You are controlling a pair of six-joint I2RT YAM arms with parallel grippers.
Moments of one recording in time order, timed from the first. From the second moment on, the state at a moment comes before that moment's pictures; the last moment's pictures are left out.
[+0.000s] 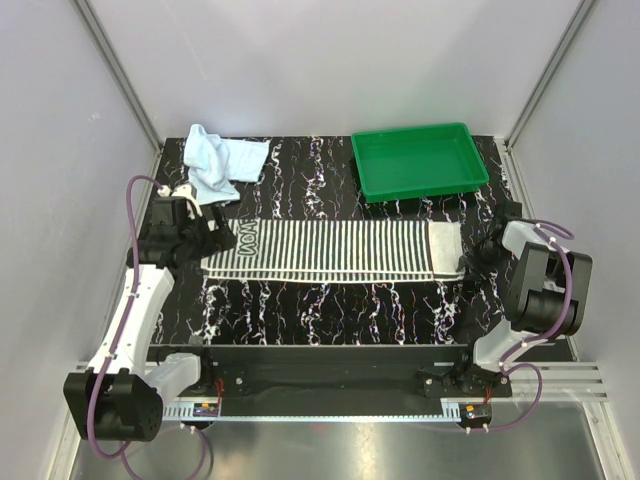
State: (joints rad) left arm -0.02 1.03 0.90 -0.66 0.11 -0.34; right arm -0.28 1.64 0.93 -0.65 -0.06 0.66
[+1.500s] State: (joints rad) left arm -0.02 0.48 0.85 -0.76 -0.28 -0.47; right arm 0.71 2.23 2.52 -1.12 0.22 0.79
